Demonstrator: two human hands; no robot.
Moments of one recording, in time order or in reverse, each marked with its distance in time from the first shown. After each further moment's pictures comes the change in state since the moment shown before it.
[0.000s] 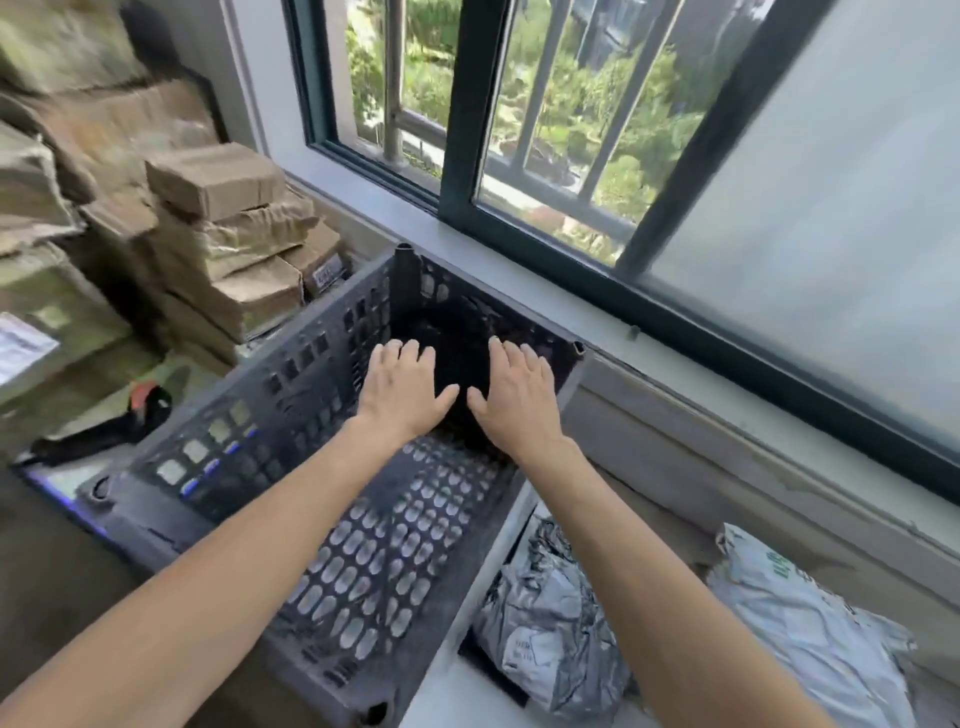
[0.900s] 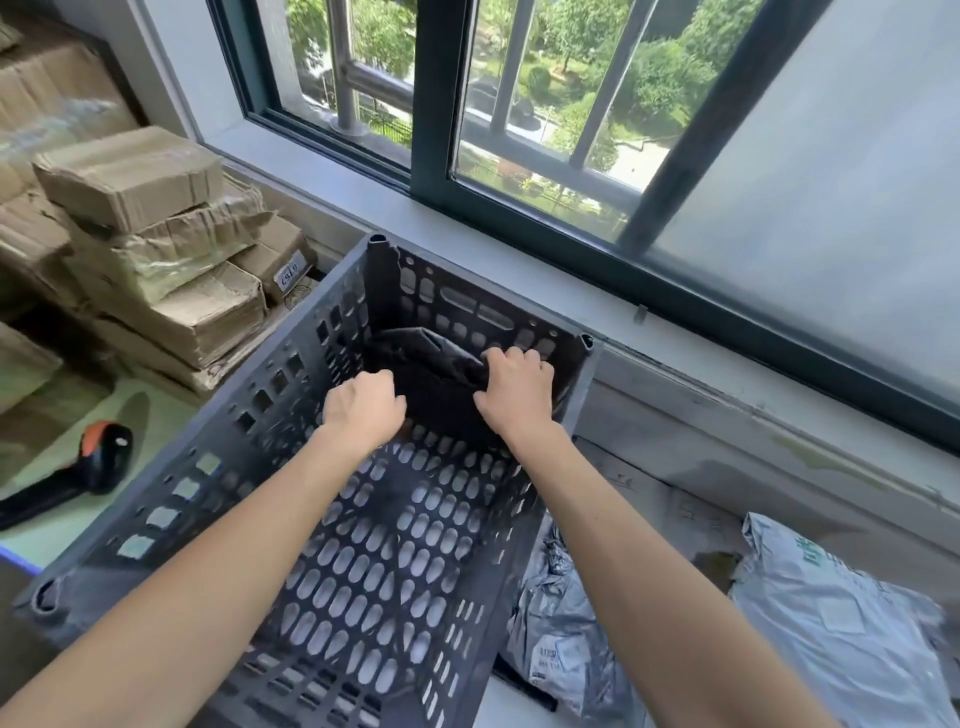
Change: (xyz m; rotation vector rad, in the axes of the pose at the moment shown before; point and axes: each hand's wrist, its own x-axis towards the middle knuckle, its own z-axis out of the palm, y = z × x) left_hand 0.046 -0.047 0.048 -0.093 -0.280 -0.138; right_hand 0.059 0.010 0.041 -0.077 -0.120 0.180
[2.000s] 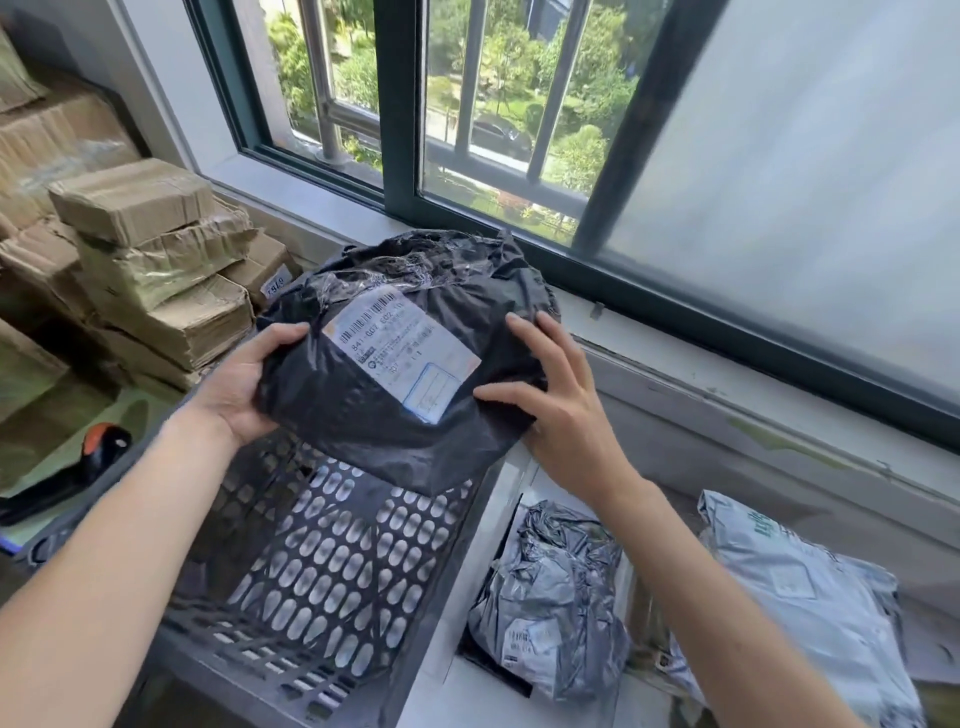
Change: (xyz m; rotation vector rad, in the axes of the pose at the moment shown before) left_hand -0.064 -0.040 -0.079 -1.947 -0.347 -0.105; right_hand -0.107 0.092 -0.061 0.415 0.548 -0.667
